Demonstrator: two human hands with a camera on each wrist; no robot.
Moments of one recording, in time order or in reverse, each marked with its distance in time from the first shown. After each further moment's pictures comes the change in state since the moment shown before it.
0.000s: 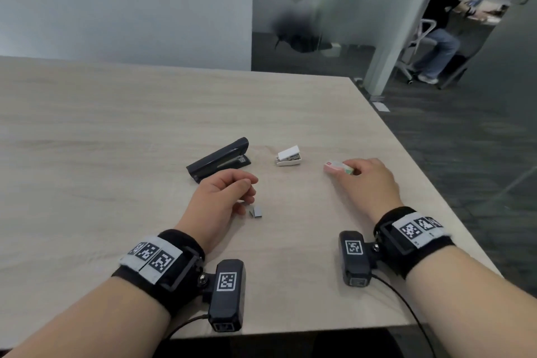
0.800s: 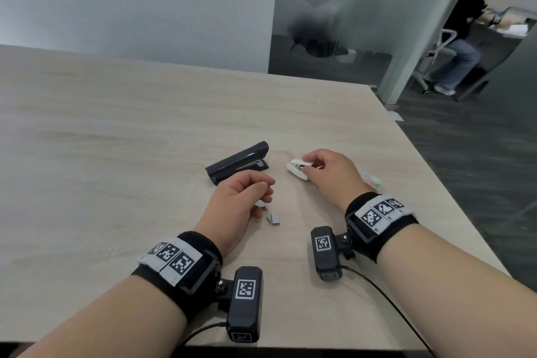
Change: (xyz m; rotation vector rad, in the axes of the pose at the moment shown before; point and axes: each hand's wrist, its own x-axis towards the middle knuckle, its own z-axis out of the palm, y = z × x) left_hand 0.003 0.000 -0.004 0.003 0.010 0.052; right_hand 0.009 -0.083 0.041 0.208 -0.207 -0.217
